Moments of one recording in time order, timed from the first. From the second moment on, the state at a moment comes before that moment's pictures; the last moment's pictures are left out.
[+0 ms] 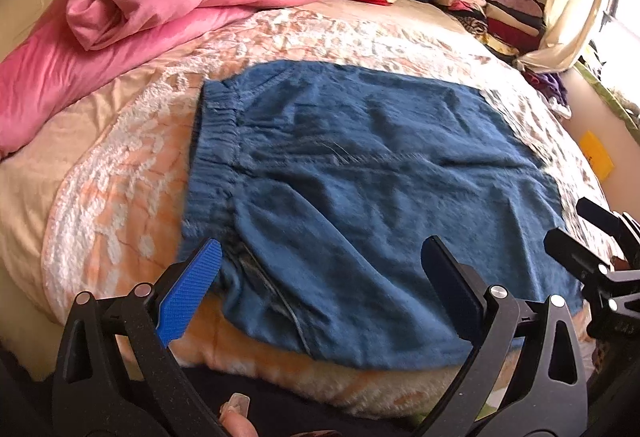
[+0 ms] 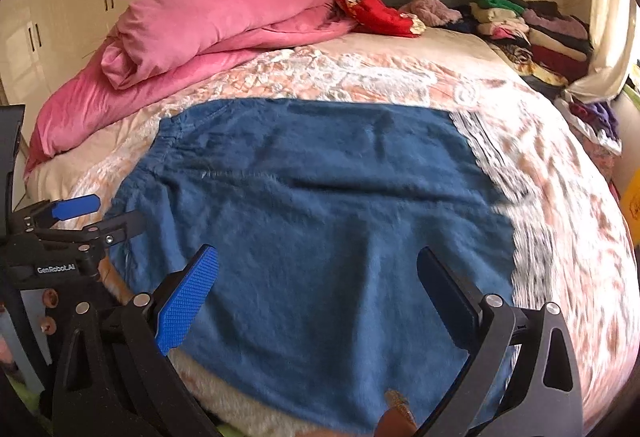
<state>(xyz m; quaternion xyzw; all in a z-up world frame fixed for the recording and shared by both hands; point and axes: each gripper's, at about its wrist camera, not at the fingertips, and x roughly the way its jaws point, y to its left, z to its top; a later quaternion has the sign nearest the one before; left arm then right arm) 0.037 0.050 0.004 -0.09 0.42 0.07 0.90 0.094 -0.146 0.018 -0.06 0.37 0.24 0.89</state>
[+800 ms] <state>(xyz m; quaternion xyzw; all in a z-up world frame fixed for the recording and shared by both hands) 0.162 0.179 -0.014 -0.09 0.45 0.15 0.87 0.283 -0.021 0.001 -0.19 0.39 0.31 0.85</state>
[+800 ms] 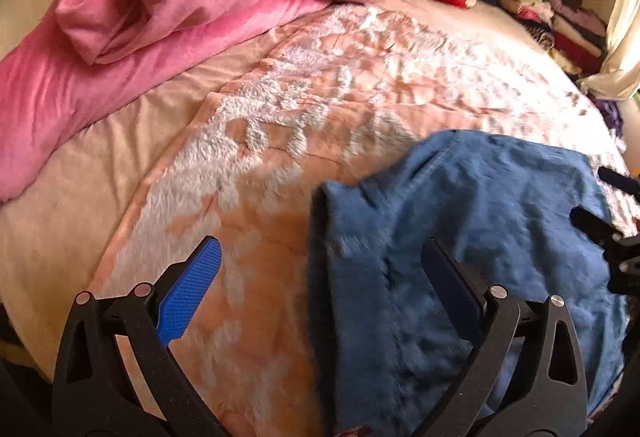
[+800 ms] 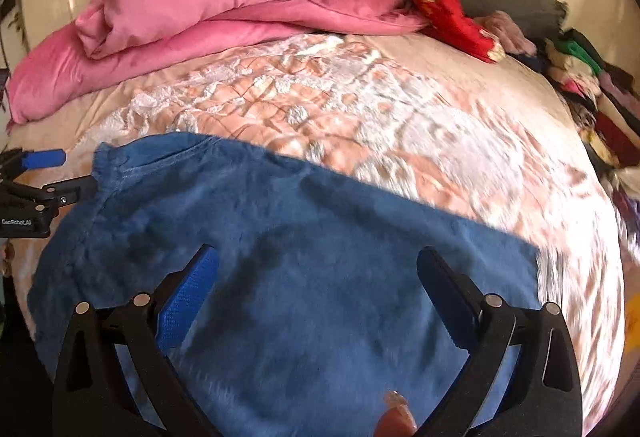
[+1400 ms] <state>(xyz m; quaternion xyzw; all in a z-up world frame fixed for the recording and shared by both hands) 0.193 0.177 -0.025 -0.07 0.43 0.07 0.90 0.354 0.044 -0.042 -0.28 0.40 0.34 0.81</state>
